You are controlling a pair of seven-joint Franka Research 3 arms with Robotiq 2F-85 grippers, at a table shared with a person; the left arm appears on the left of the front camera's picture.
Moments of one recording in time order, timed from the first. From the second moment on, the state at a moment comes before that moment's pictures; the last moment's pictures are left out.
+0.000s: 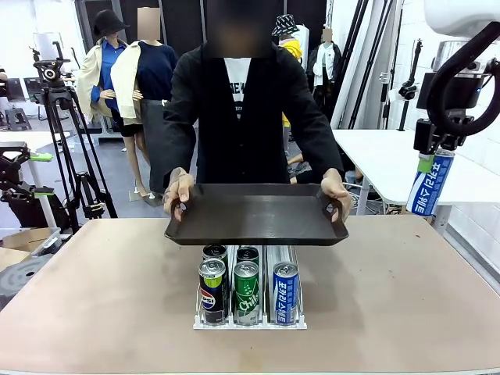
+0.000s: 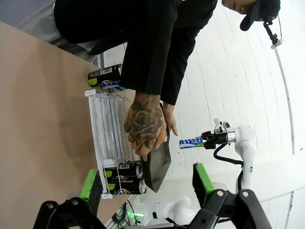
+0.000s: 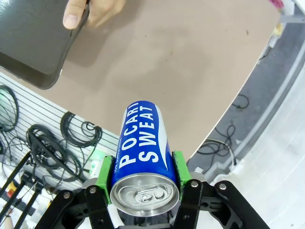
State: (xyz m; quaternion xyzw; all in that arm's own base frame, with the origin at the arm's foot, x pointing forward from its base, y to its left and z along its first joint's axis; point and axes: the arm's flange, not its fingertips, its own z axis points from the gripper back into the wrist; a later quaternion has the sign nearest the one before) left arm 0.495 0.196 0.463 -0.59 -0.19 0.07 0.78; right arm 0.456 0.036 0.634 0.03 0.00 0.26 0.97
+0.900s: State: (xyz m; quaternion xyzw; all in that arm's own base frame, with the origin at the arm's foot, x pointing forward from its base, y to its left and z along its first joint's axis) left arm 0.495 0.196 0.463 -0.59 -0.19 0.07 0.78; right arm 0.450 0.180 0.718 -0.01 -0.03 0.37 0.93
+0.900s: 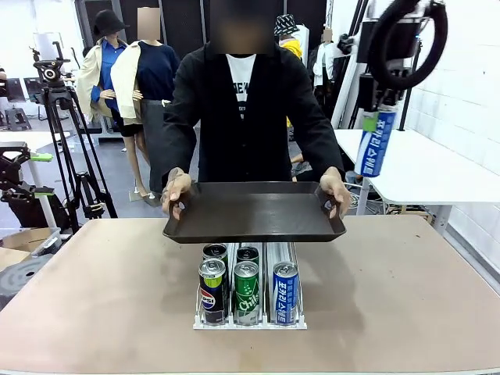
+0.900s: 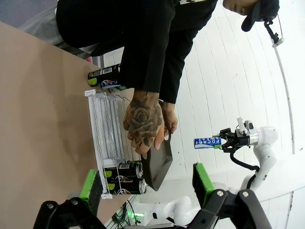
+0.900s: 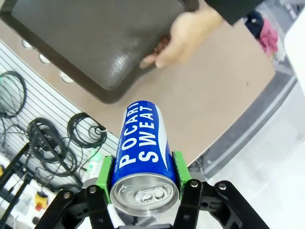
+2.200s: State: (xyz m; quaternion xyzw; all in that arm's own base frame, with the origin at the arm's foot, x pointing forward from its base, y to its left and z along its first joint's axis) left arm 0.495 0.196 0.463 -0.59 -0.19 0.07 0.78; right arm 0.512 0.333 0.656 -0.02 0.01 0.49 0.87
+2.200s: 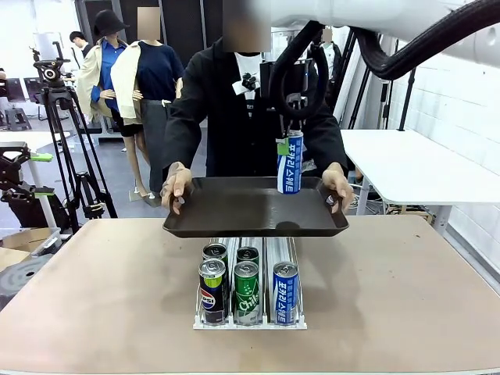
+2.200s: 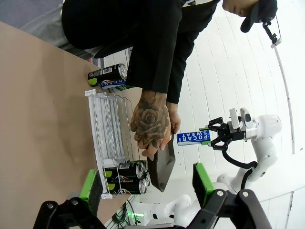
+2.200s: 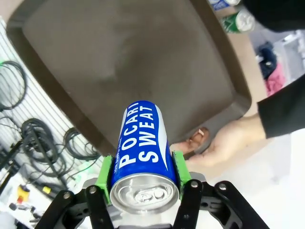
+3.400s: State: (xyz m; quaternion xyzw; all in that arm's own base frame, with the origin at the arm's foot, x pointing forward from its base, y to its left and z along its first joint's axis) left arm 0.495 0.196 0.463 -0.59 -0.19 0.07 0.78; right arm 0.544 0.351 0.608 0.00 0.01 0.51 0.86
